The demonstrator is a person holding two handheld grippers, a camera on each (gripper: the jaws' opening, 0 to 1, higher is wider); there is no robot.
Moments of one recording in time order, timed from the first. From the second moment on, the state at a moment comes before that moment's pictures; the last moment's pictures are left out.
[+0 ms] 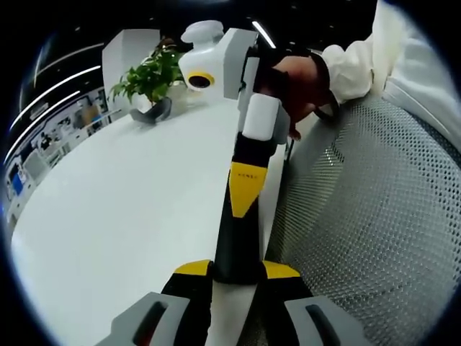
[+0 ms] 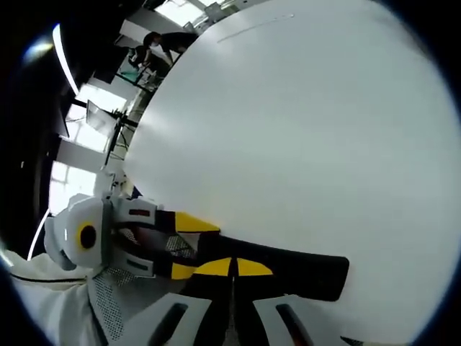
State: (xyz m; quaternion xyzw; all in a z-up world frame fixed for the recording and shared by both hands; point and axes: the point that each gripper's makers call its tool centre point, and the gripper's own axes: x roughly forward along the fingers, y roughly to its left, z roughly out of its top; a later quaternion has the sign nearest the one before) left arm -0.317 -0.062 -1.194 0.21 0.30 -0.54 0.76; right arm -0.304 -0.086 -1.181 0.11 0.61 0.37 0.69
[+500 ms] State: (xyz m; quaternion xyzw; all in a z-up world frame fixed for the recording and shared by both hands) left arm -0.317 -0.063 -1.194 0.21 0.30 -0.54 0.76; right arm -0.303 -0.086 -1.186 0.08 0.60 0.38 0.70
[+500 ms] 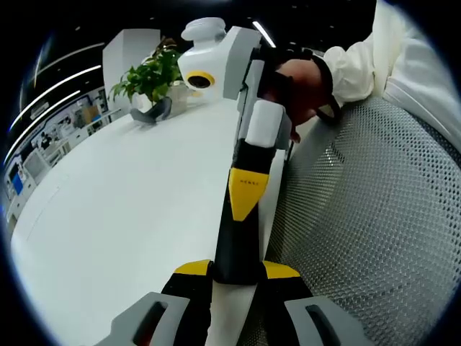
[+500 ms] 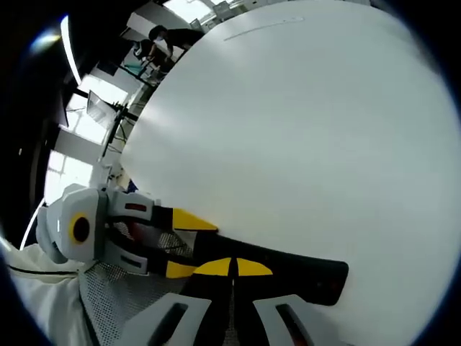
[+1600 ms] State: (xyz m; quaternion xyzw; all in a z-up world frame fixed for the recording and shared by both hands) left arm -0.315 -0.063 -1.194 0.21 0.31 -0.53 0.76; right arm -0.304 -0.084 -1.185 0.07 0.60 0.38 0.70
